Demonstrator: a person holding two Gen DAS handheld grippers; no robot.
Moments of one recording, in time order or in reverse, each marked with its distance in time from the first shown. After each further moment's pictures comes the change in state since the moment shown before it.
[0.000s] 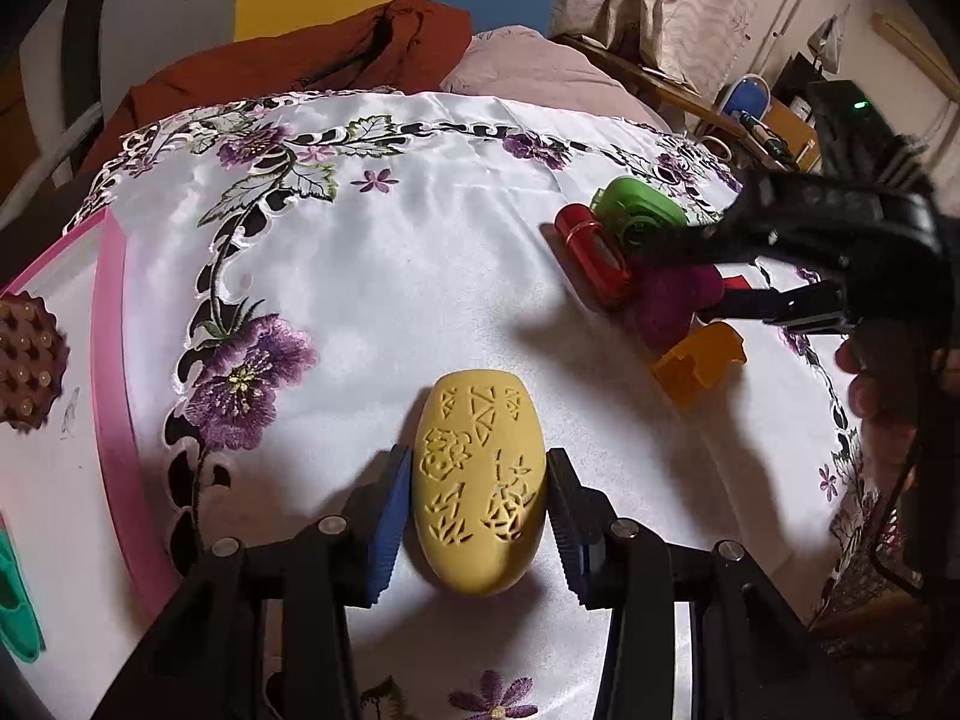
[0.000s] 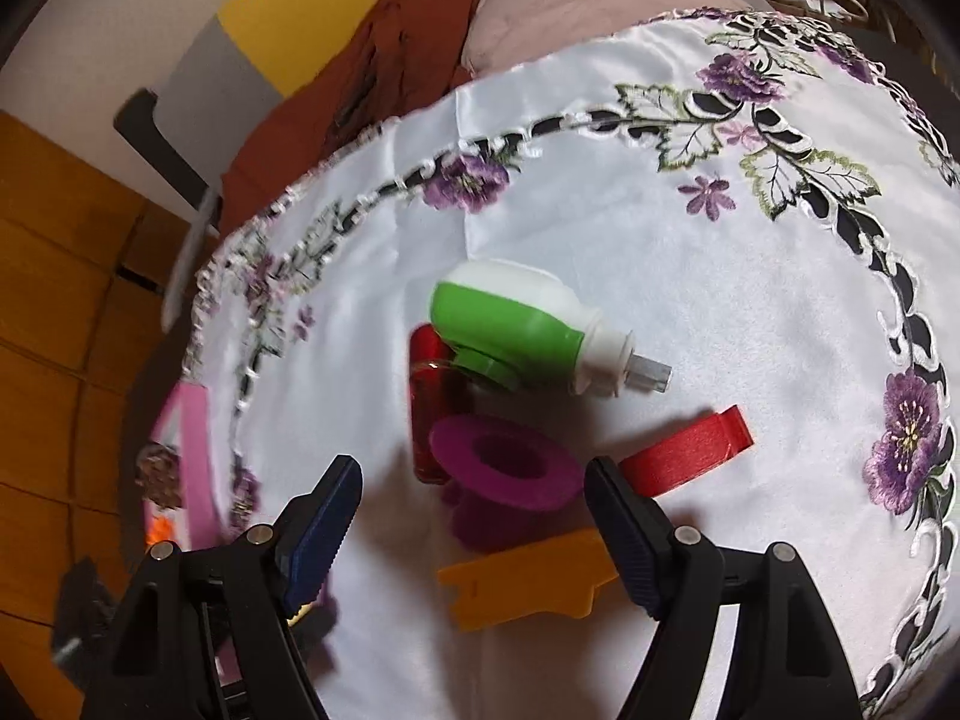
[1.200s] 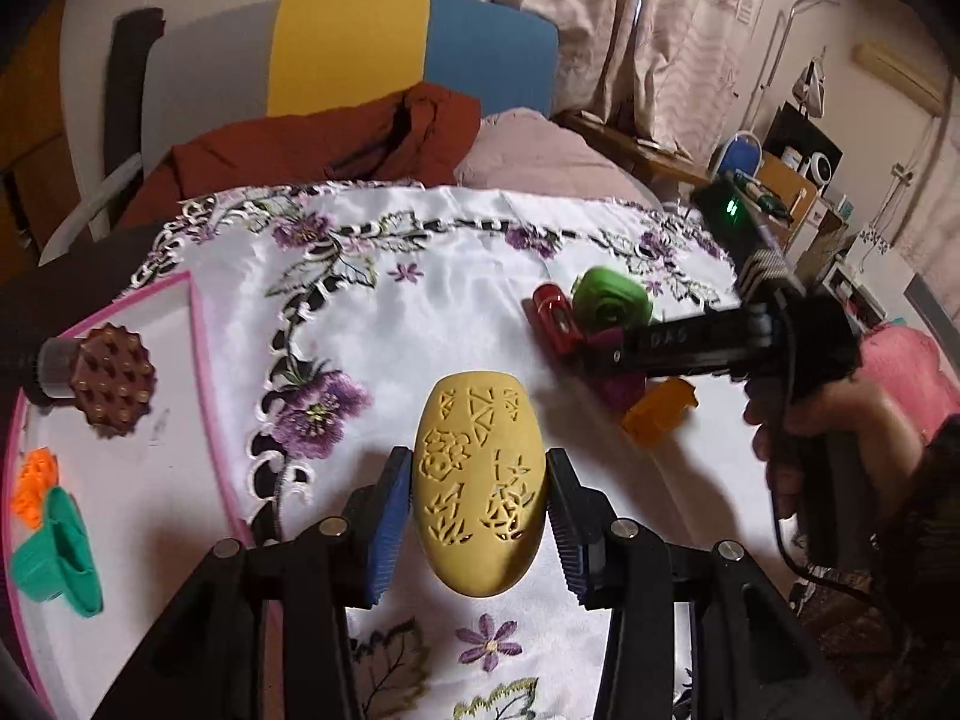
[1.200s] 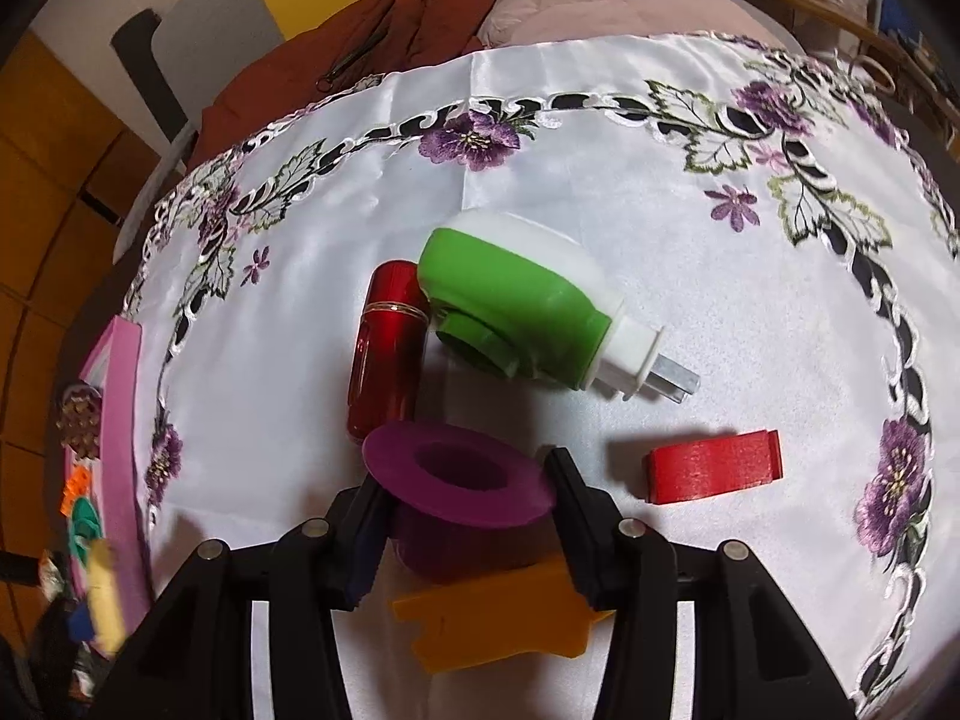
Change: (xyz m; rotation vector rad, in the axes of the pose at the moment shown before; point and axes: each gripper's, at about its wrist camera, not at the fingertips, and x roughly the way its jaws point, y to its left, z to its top) left arm -0.073 -0.004 -0.013 -0.005 -0.197 0.032; right arm 0.018 0.012 -0.007 -0.157 0.010 -0.144
